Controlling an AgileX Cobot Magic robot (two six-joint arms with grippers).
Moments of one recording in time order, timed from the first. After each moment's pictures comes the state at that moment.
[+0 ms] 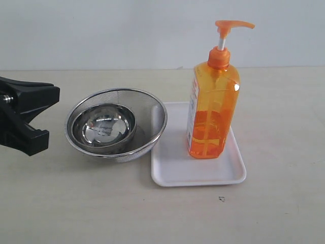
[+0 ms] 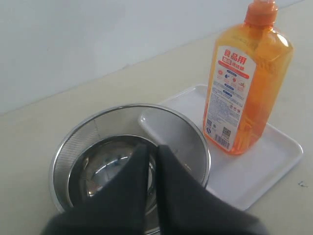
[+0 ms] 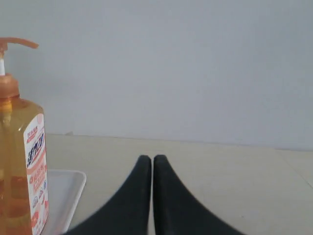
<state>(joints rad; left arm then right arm) -0.52 0.92 -0.49 0.47 0.00 -0.39 0.03 0.17 -0.01 -0.06 -0.13 0.01</state>
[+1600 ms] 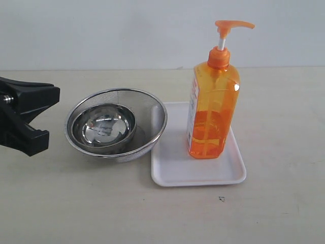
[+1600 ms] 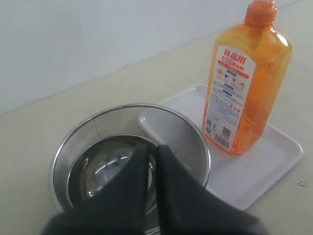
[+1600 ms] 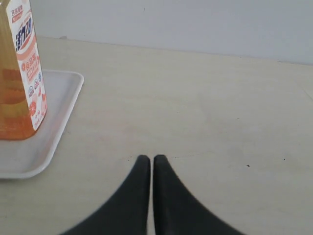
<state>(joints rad) -0.52 0.92 -0.49 0.47 0.00 -0.39 0.02 0.00 0.00 -0.01 0.34 -0.07</state>
